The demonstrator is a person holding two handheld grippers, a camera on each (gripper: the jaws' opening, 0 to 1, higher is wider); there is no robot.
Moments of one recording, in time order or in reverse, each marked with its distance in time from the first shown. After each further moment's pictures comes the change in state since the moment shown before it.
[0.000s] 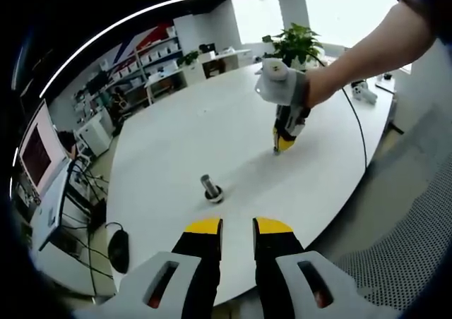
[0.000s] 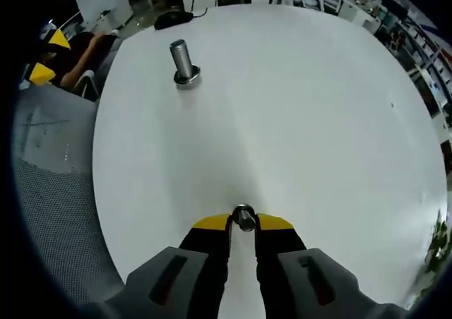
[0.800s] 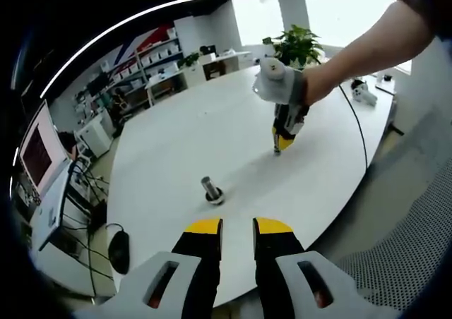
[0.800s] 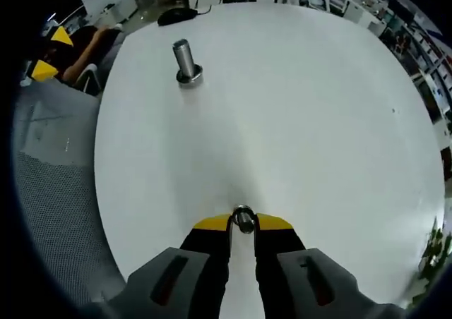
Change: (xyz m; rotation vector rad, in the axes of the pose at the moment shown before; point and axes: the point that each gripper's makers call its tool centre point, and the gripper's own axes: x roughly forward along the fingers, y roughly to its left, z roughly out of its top) left arm -0.001 0.000 0.002 -0.003 -0.013 0.003; right arm -0.003 -0.003 0.004 -0.045 0.030 0.005
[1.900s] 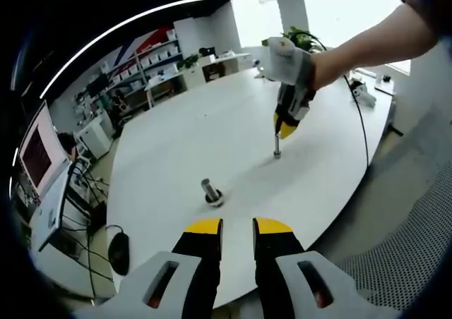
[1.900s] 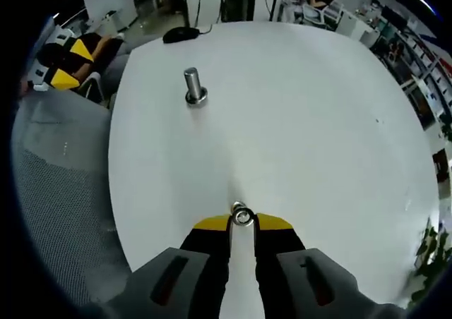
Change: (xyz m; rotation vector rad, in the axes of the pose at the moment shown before) left arm -0.001 0.000 0.002 0.003 -0.013 -0.004; right arm -0.042 0.000 0.009 0.003 -0.078 -0.029
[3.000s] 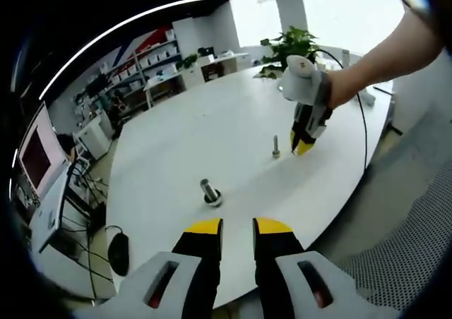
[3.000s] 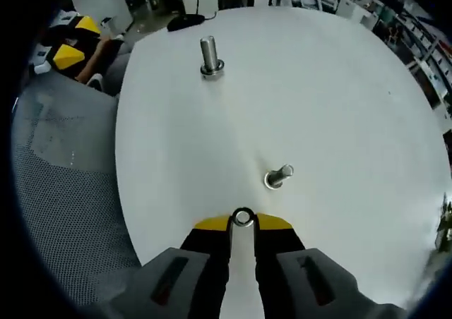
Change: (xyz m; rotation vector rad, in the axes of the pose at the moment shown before) left arm 0.001 -0.002 0.000 0.007 0.005 -0.007; right arm 0.007 0.025 -0.036 0.107 -0.006 0.032
